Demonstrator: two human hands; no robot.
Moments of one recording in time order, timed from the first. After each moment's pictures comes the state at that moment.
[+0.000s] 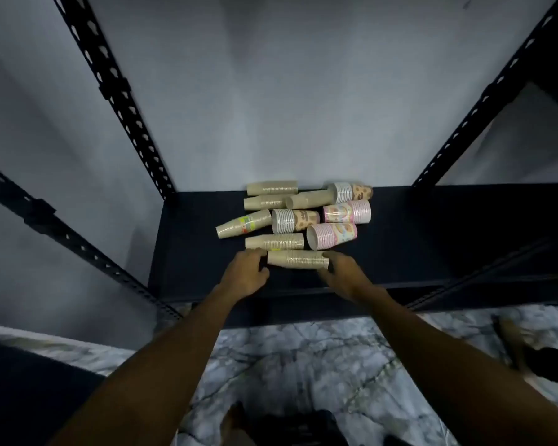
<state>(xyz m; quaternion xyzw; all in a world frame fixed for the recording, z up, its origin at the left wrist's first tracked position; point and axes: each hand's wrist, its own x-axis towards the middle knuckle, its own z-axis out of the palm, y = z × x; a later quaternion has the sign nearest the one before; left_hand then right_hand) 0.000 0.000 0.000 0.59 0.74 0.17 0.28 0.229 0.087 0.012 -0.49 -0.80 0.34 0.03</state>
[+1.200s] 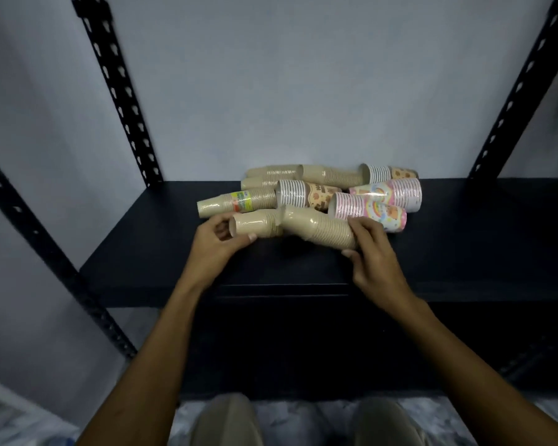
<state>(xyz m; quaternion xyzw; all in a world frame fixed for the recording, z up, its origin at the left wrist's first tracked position) -0.022 0.024 -0.171 0.44 0.60 0.63 0.24 0.245 0.136 -0.195 -0.29 -0.86 0.09 0.41</state>
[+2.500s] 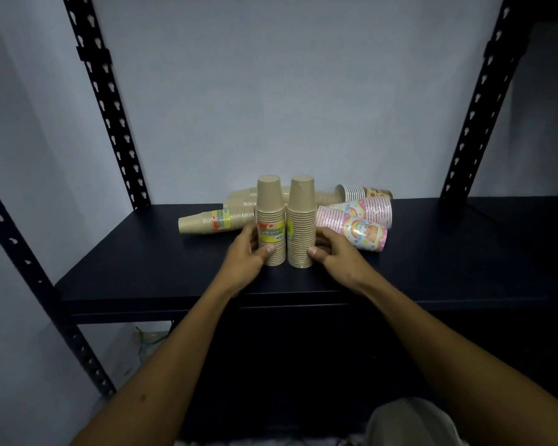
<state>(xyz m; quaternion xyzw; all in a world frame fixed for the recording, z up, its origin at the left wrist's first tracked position) 0.046 0.073 -0.183 0.52 0.60 0.56 0.26 0.231 0.161 -0.181 -0.27 -0.75 0.50 0.34</state>
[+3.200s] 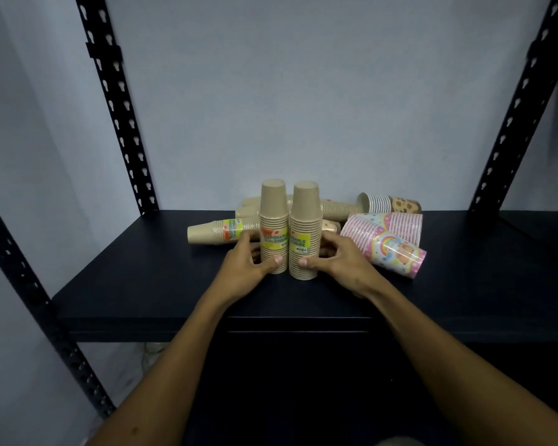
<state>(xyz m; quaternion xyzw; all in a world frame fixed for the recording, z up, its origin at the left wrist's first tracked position) 0.001 0.086 -0.190 0.53 0.62 0.53 0.22 0.191 0.187 -0.179 -0.22 -0.75 0.53 0.33</state>
